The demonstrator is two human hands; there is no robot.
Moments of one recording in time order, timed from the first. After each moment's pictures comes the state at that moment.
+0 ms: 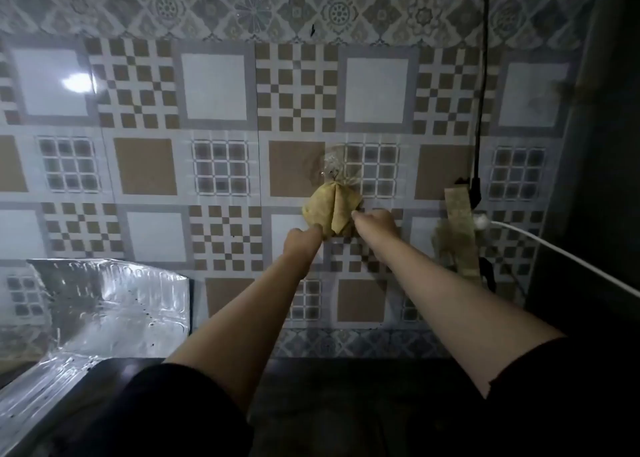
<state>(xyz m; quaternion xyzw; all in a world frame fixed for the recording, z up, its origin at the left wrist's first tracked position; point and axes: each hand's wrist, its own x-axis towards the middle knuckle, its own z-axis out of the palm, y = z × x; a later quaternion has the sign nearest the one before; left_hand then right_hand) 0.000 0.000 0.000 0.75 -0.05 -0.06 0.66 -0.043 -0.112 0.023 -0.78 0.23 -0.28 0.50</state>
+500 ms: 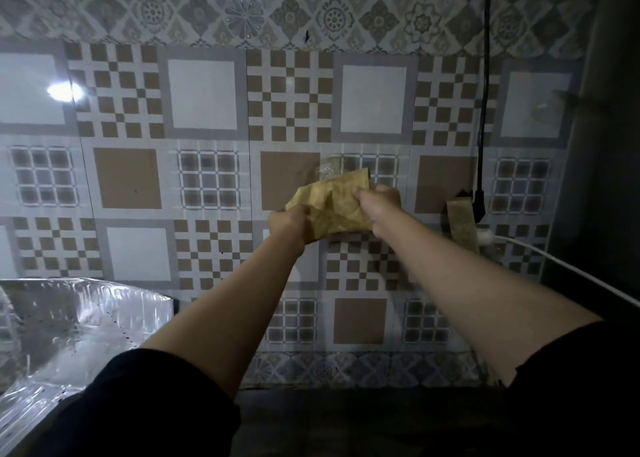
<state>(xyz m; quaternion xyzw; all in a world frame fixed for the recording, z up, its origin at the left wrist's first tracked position) 0.043 -0.013 0.042 0.60 -0.04 -0.03 0.80 -0.012 -0.134 0.070 -0.68 0.18 -0.33 0.62</state>
